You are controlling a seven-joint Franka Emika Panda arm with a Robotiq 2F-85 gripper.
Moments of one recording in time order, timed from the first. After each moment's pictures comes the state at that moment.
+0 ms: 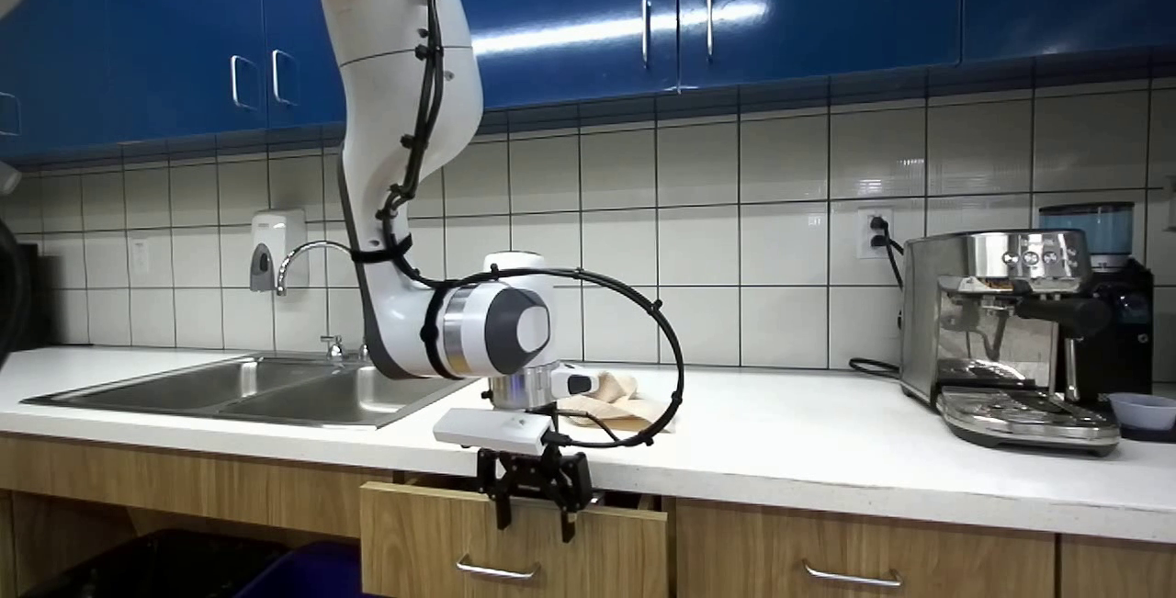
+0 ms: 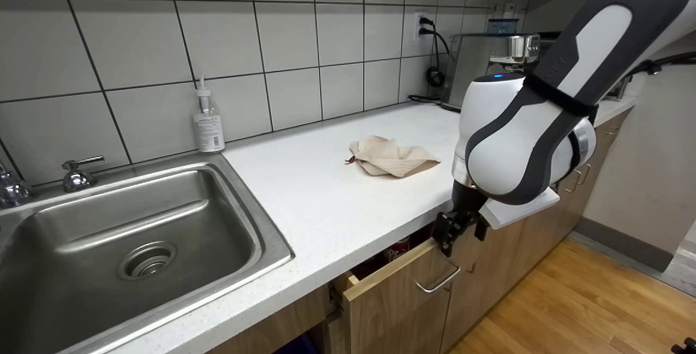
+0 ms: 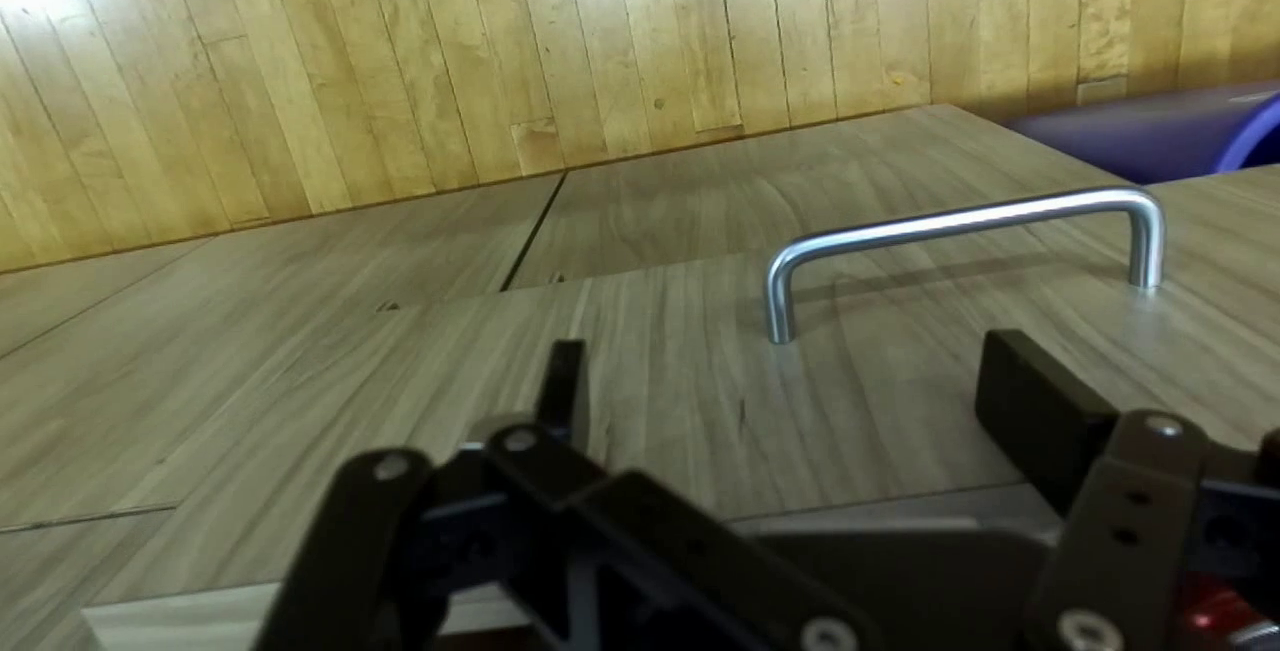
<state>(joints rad) -0.03 0.48 -0.09 -2.30 -0.02 2.82 0.06</state>
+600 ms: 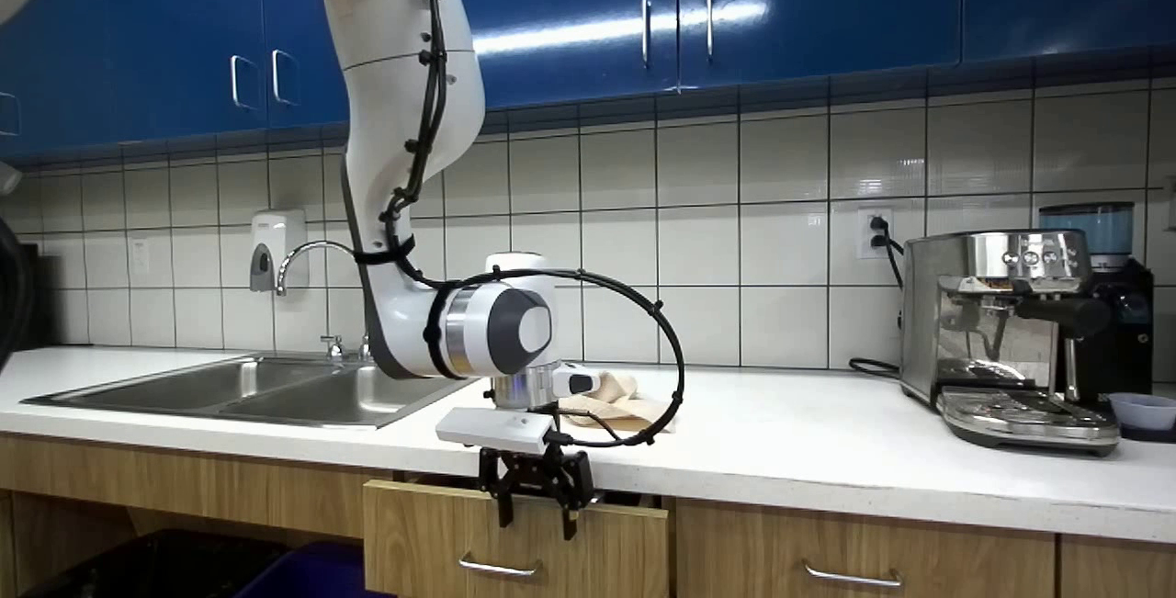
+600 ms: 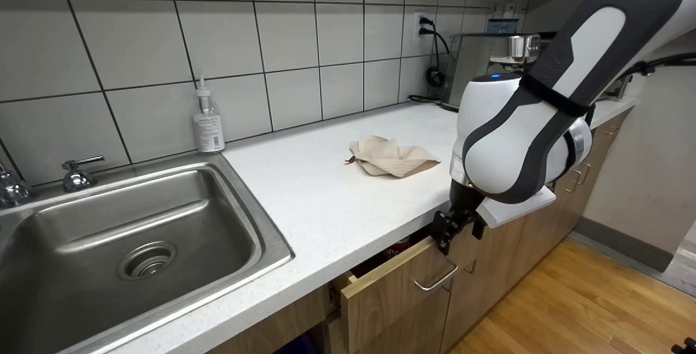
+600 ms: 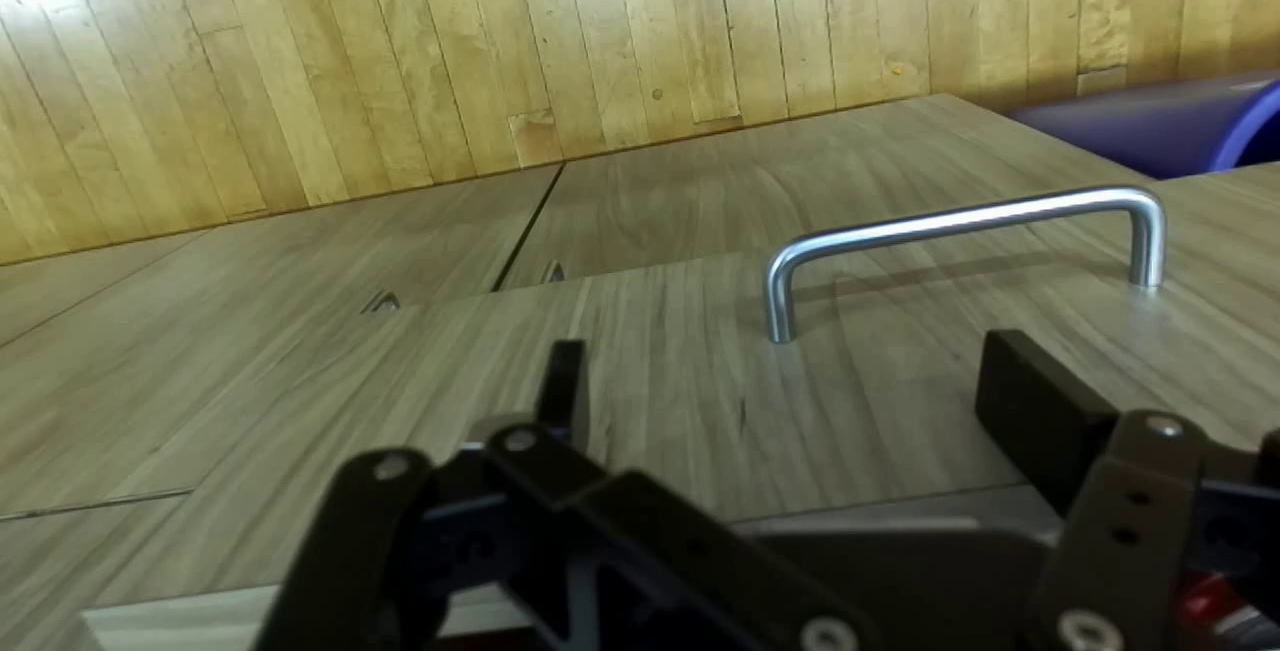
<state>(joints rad) -0.03 0.49 -0.09 -2.28 -0.02 2.82 0.06</state>
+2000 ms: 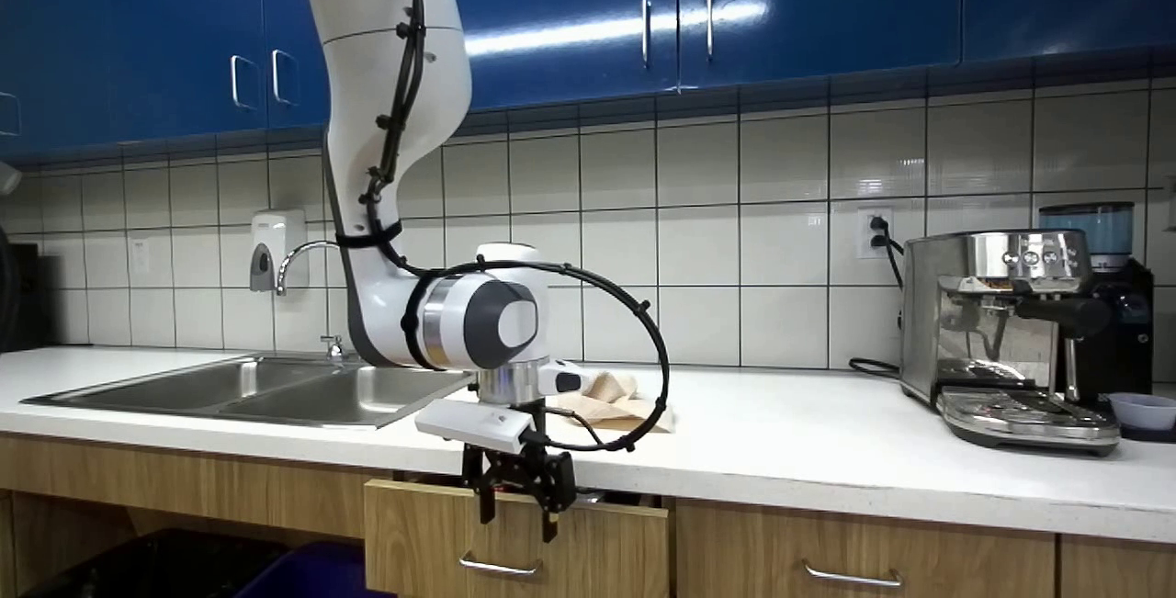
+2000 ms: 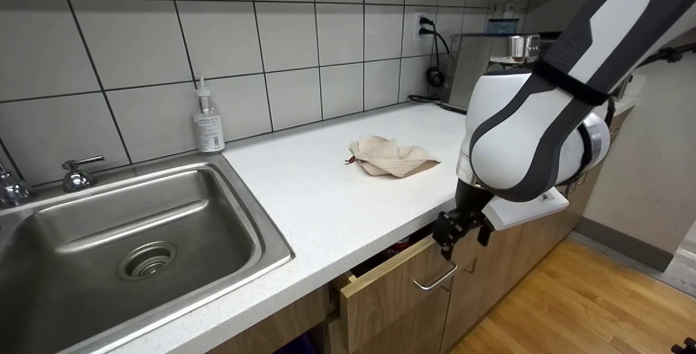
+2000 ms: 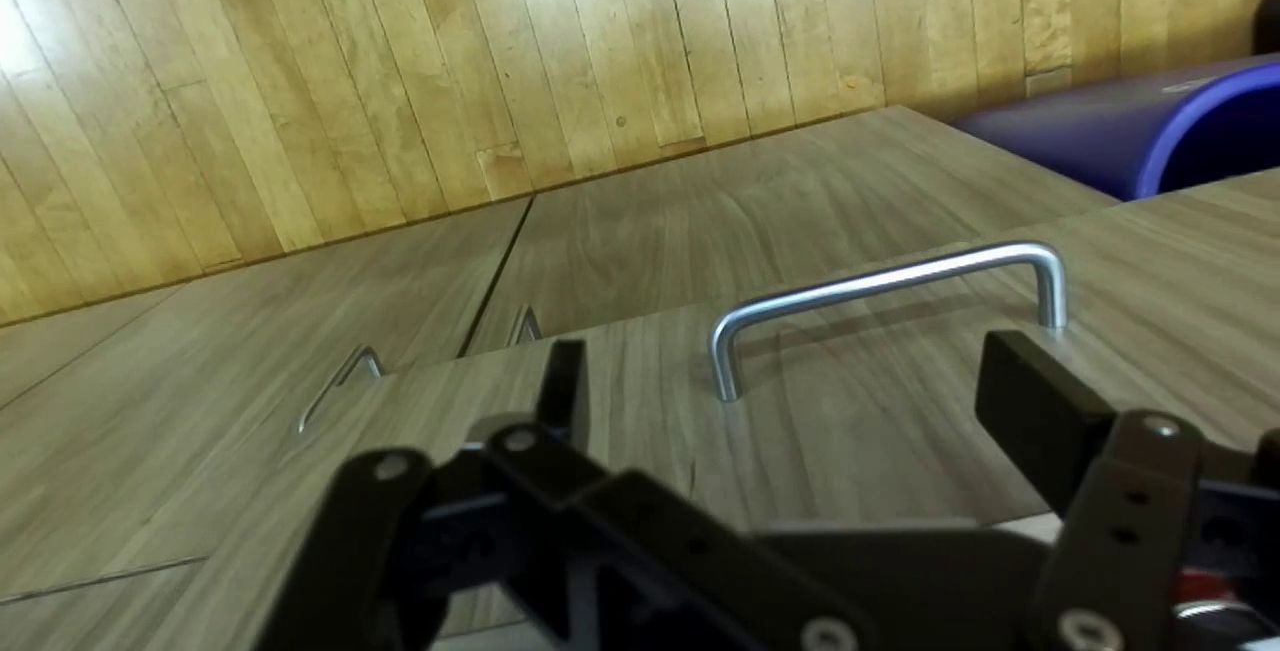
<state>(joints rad) -0.05 0.43 -0.05 -2.36 0.06 2.83 0.06</state>
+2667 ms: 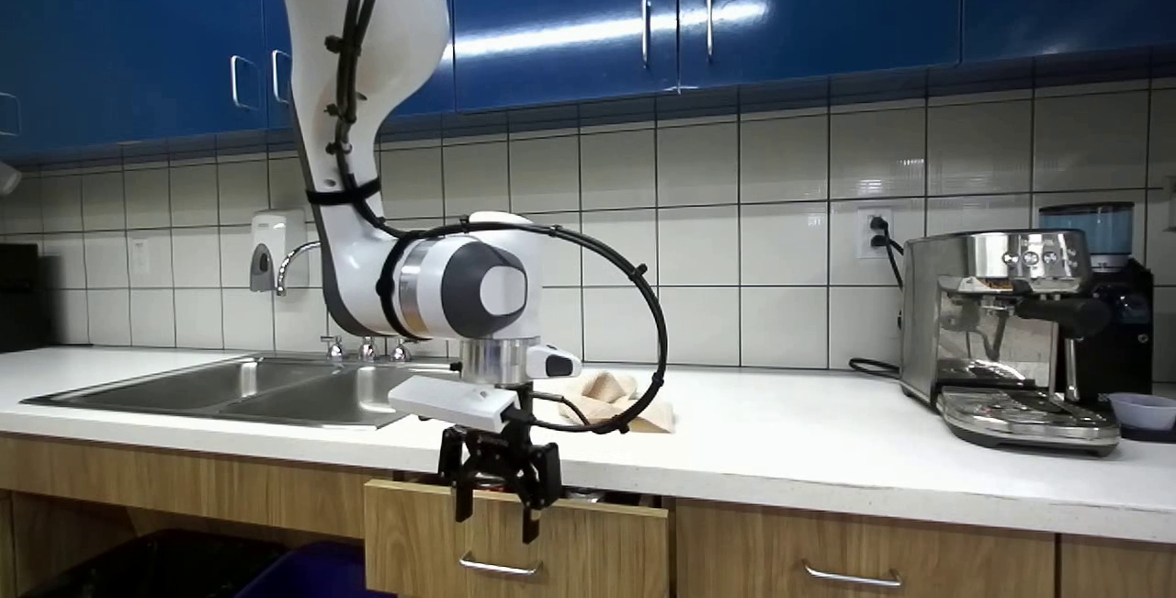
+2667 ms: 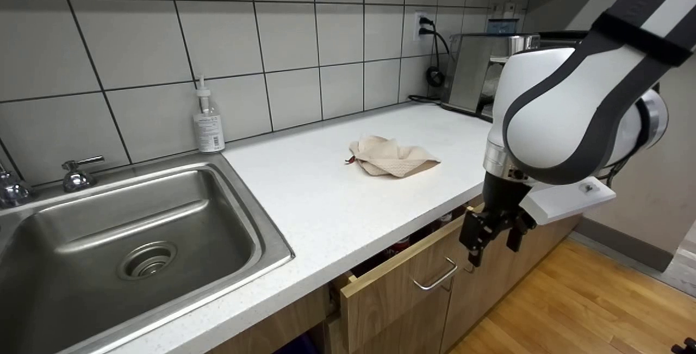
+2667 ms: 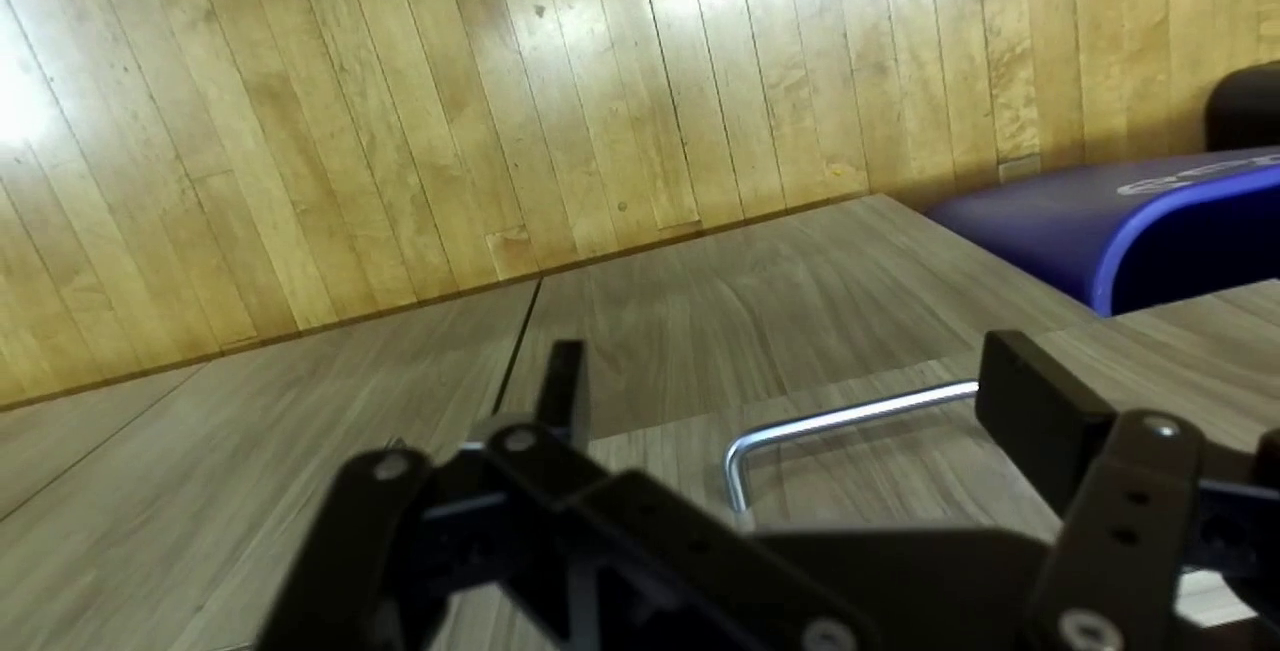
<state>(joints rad) -0.07 0.26 -0.04 -2.50 0.08 2.72 0.02</state>
